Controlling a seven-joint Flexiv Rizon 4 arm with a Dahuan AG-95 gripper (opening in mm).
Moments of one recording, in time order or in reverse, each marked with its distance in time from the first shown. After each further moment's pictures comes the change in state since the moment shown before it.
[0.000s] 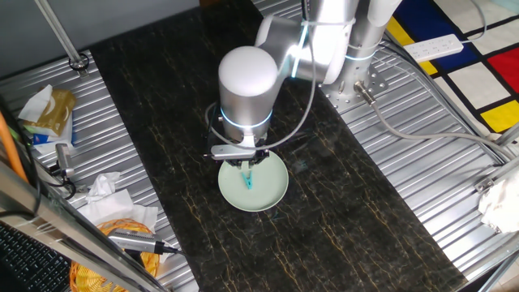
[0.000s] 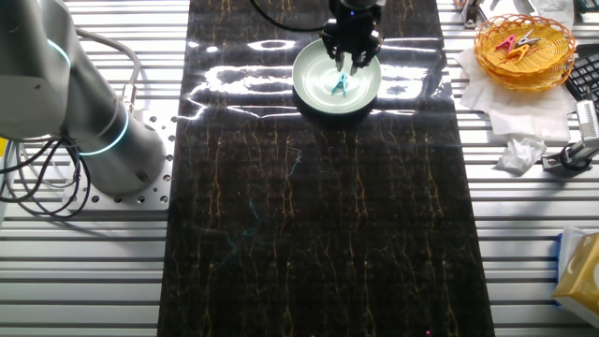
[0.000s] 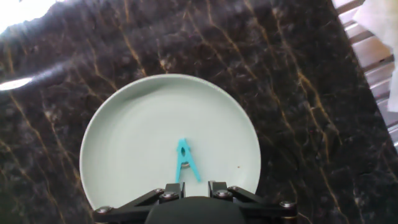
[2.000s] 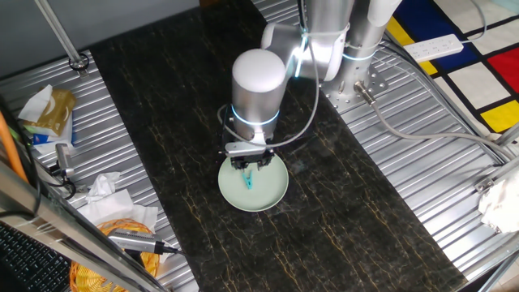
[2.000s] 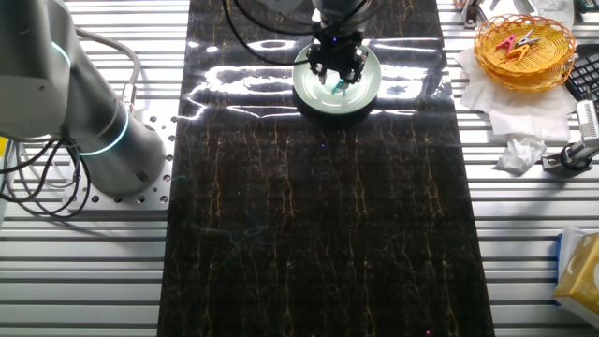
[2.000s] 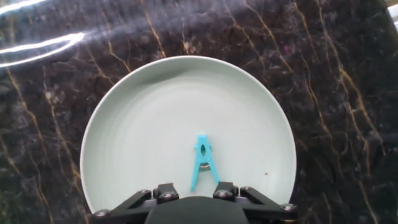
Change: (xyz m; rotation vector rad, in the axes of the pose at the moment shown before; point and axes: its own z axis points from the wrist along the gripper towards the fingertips) arm 0.010 0.021 0.039 0.017 -0.052 -0.067
